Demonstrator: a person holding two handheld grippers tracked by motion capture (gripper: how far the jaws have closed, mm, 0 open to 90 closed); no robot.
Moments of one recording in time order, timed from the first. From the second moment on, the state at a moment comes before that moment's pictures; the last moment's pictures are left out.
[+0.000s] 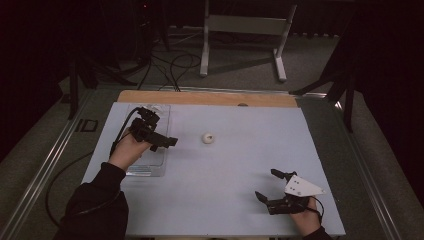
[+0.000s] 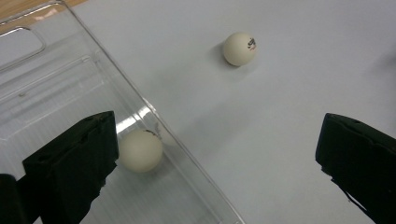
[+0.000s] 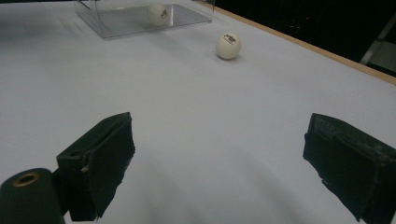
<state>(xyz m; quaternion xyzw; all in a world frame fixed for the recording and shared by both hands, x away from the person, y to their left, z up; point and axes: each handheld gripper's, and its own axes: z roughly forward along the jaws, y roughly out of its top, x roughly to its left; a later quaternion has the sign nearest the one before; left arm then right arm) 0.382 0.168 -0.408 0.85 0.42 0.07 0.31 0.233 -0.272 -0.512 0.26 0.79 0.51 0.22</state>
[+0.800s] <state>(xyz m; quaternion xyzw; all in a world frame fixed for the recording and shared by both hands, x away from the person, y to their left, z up) 0.383 0.140 -0.396 0.86 0.39 0.08 0.32 0.233 -0.272 -0.512 0.26 0.79 0.51 0.22</state>
